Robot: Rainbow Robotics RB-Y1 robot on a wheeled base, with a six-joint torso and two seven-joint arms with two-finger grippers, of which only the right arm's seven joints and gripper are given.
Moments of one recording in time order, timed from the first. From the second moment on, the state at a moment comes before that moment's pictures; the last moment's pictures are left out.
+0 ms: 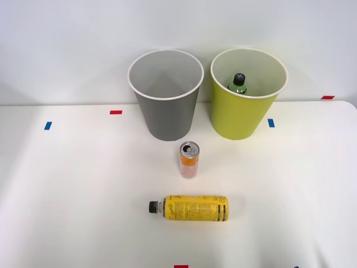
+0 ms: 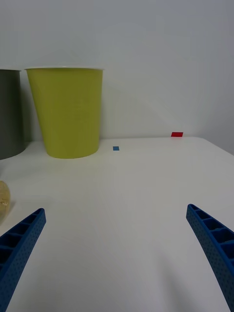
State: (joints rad) arm 0.98 -0.16 0.19 -1.62 -0.07 -1.08 1.52
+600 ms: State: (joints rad) arm 0.98 -0.16 0.19 -1.62 -0.07 -1.08 1.52
